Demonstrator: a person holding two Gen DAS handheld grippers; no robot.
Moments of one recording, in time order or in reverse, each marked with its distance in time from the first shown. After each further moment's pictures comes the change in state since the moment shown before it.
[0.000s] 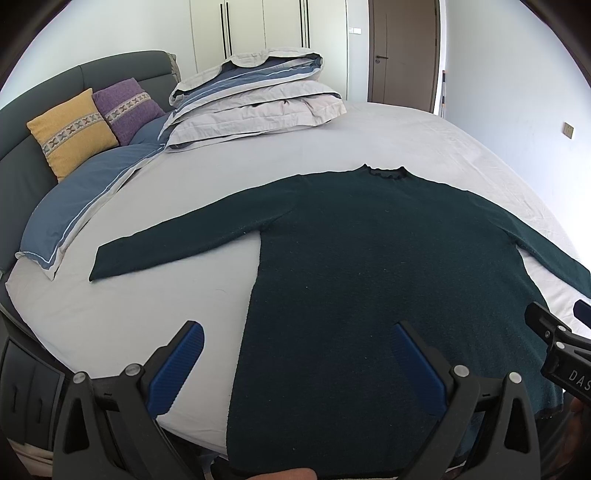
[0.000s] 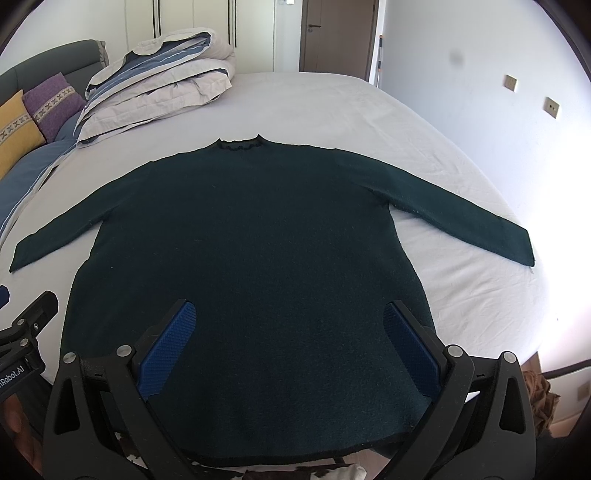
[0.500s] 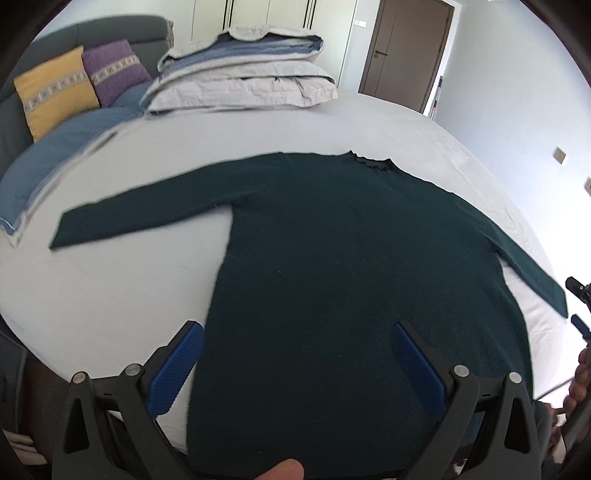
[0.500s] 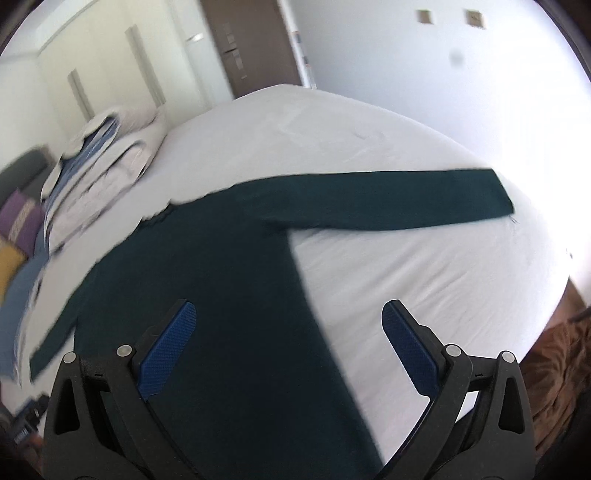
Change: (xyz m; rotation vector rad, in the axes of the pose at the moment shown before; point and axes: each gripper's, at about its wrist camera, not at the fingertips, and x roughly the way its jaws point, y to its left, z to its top) left arm 0.032 0.008 0.002 -0.106 0.087 -0.160; right arm 0.040 -0.231 0.012 0.546 -0.104 0.015
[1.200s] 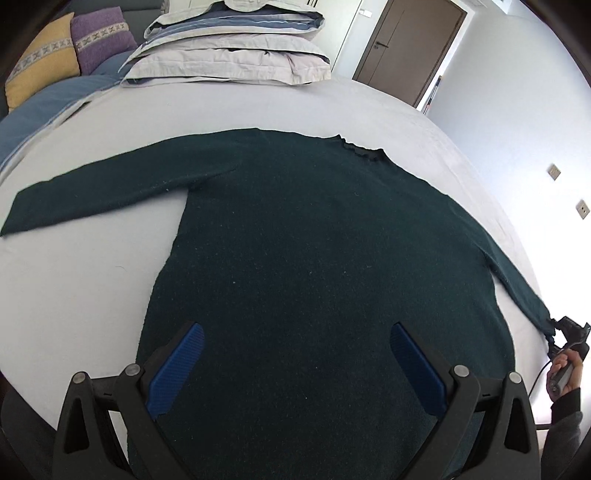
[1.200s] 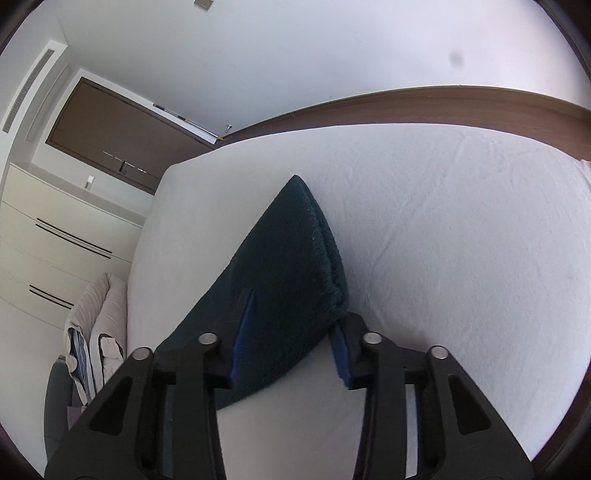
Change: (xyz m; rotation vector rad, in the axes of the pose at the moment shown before) left arm 0.057 -0.006 0.022 -0.064 0.061 -0.111; right arm 0.144 -0.238 0.107 0.563 0.012 0.071
